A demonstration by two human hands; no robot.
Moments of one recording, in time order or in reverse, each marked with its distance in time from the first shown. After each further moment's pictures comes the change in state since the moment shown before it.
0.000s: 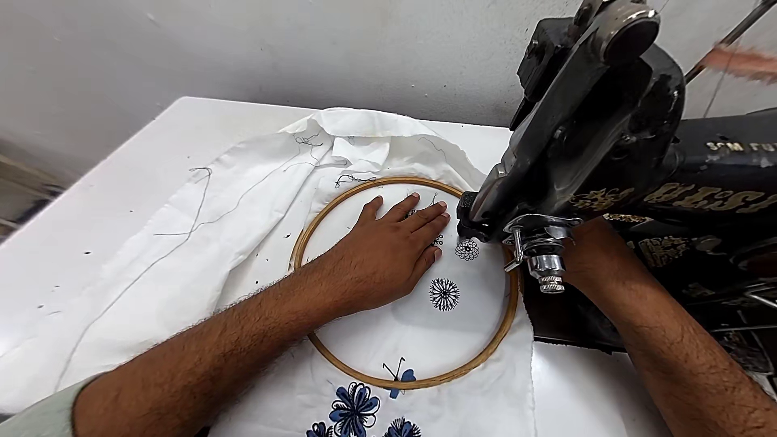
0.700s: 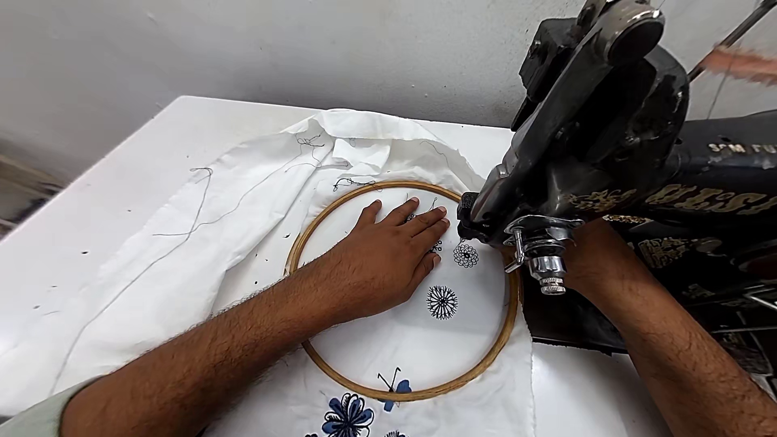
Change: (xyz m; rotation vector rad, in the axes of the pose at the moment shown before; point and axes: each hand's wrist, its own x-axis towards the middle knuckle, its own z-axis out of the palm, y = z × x) left_hand -0.006 0.006 -0.006 0.015 -0.021 -0.001; right_hand 0.000 -0.011 -0.010 -0.038 -0.134 0.115
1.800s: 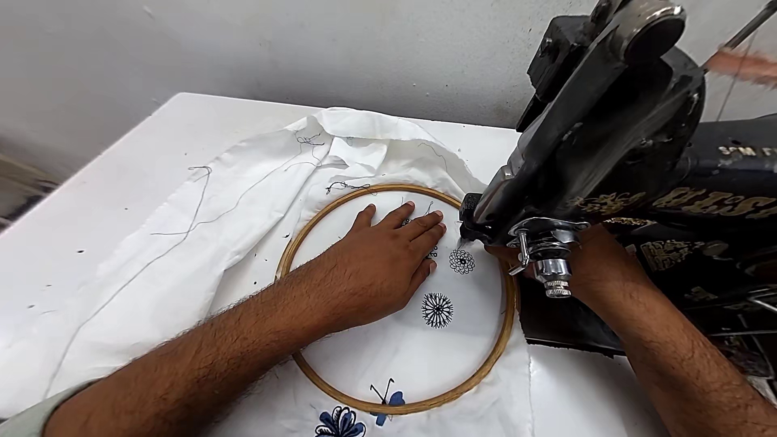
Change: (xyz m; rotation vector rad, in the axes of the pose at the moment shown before) left_hand -0.007 0.002 -0.006 0.023 -0.053 -0.018; right_hand 0.000 0.009 0.009 0.061 0.023 -0.059
